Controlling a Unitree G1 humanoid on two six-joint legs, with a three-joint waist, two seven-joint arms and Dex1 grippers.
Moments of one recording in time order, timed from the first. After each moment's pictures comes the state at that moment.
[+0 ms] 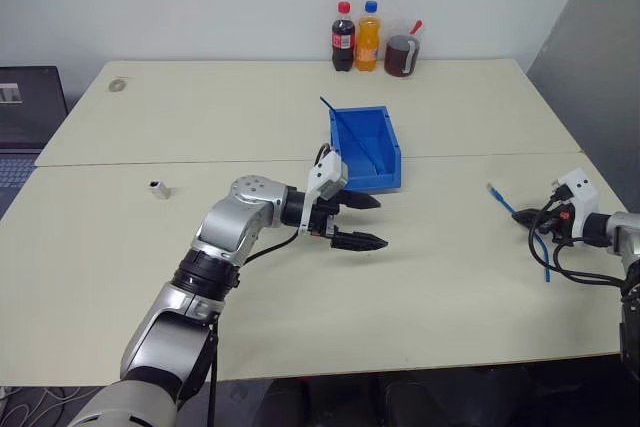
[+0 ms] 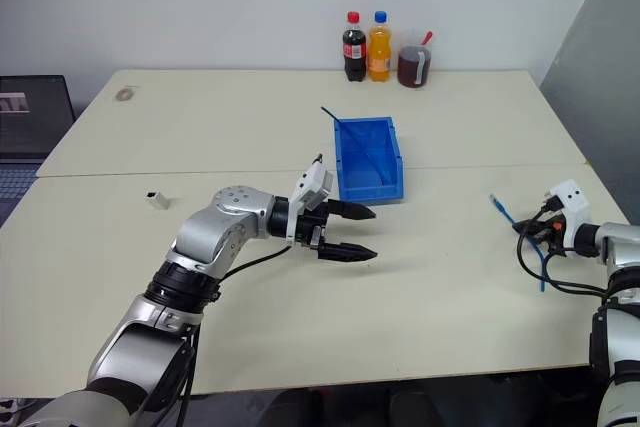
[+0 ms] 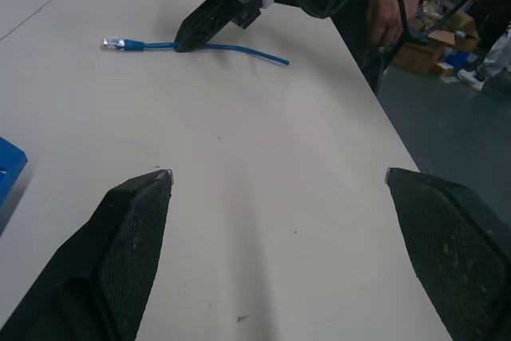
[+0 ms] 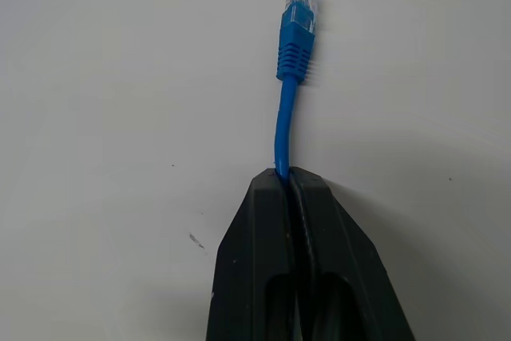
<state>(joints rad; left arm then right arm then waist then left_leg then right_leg) -0.74 0.40 -0.26 0.19 -0.36 0.50 -1.27 -0.79 -0.83 -0.08 1.20 0.06 0.08 1.16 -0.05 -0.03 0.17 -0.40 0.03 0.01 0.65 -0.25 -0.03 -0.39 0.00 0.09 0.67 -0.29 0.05</state>
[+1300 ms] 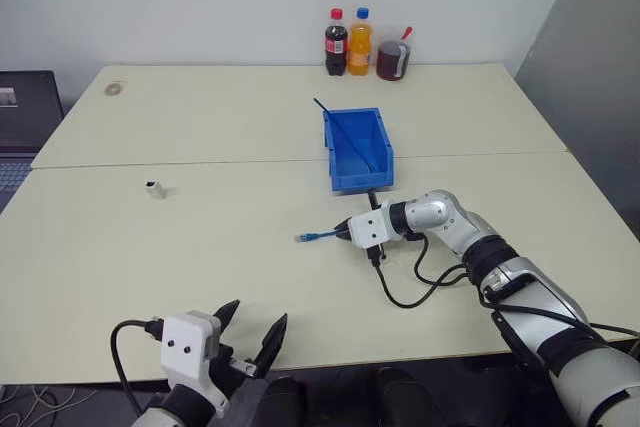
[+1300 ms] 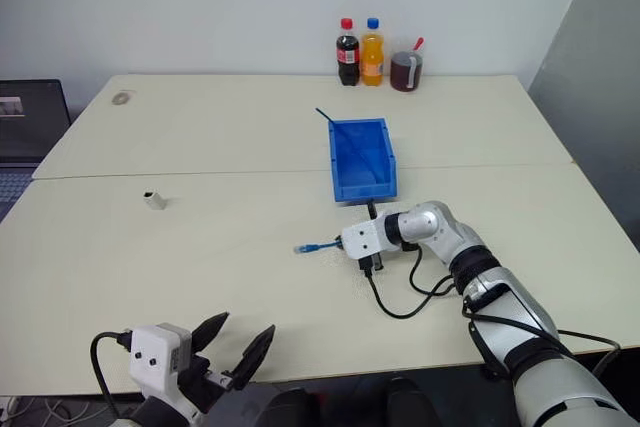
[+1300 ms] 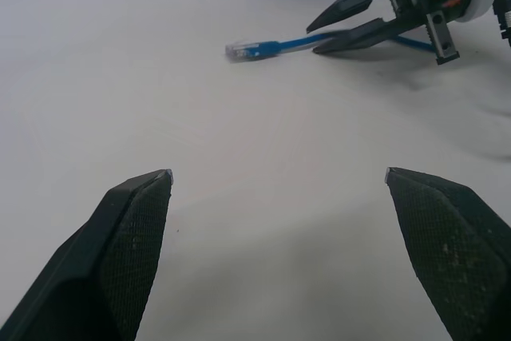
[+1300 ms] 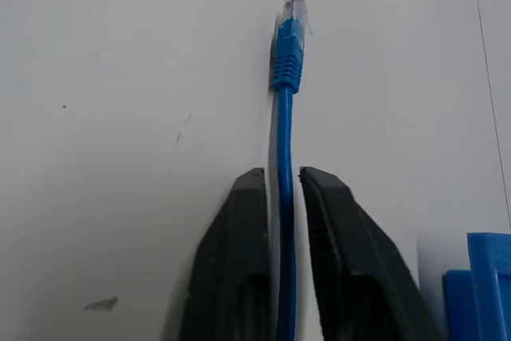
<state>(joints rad) 0.74 0.21 0.11 -0.90 -0.31 0.43 -0.45 -0.91 -0.30 0.48 0.91 -0.31 -0.66 0.96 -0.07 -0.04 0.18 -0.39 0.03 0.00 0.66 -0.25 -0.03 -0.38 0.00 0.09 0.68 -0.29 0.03</state>
